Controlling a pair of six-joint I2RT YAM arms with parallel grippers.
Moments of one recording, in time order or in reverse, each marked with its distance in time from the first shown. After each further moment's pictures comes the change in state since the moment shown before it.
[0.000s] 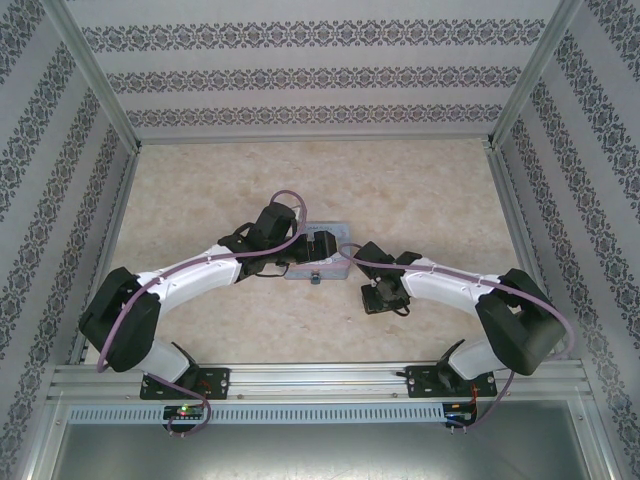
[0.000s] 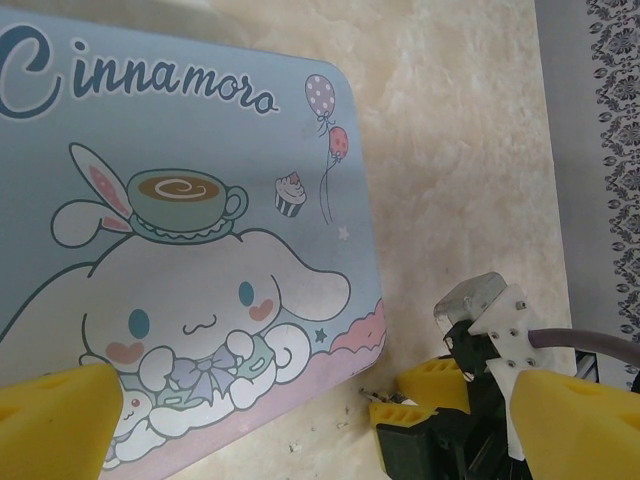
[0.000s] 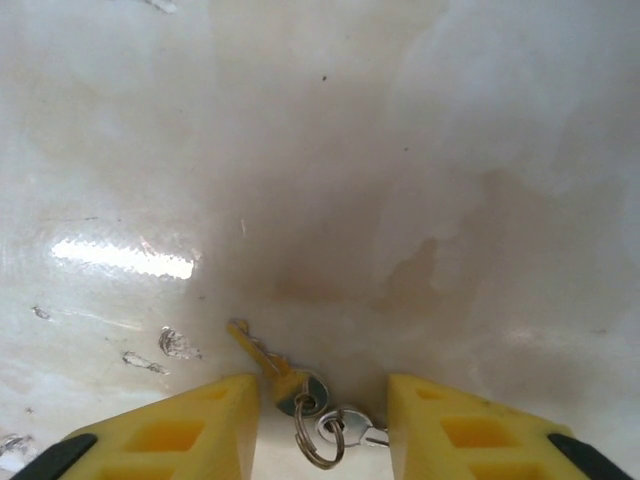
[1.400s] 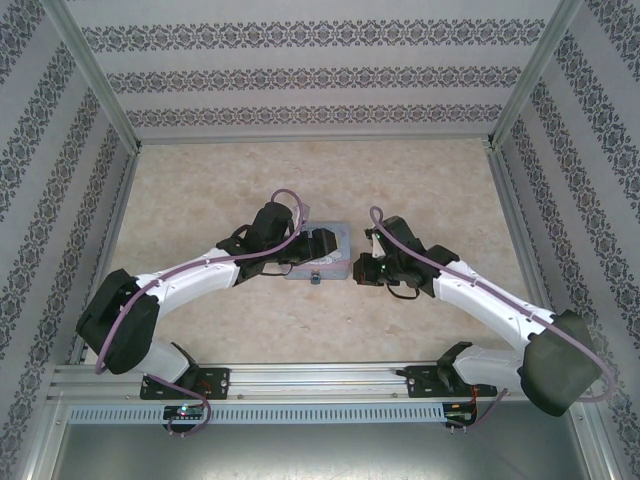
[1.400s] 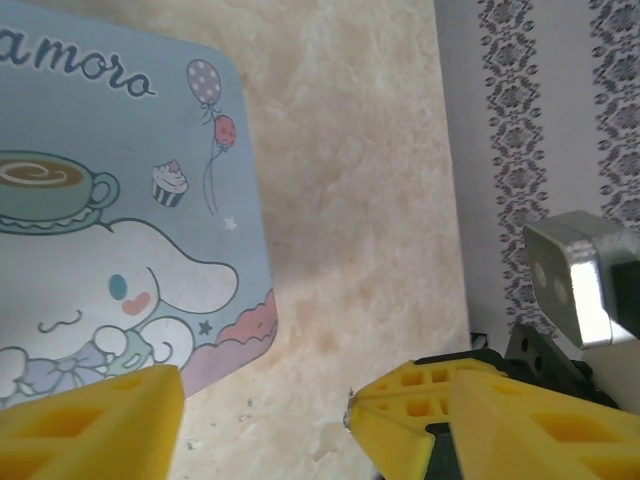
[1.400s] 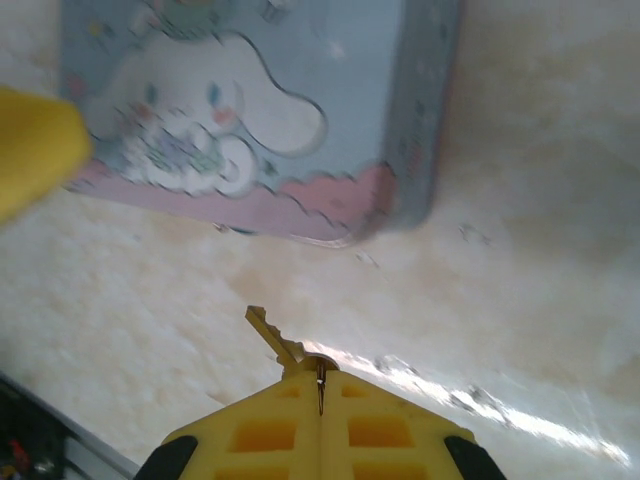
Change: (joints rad) left arm 0.000 -0.017 -0.045 0.171 0.131 -0.134; right arm -0.095 -0.252 0.072 0.169 -0.295 0.143
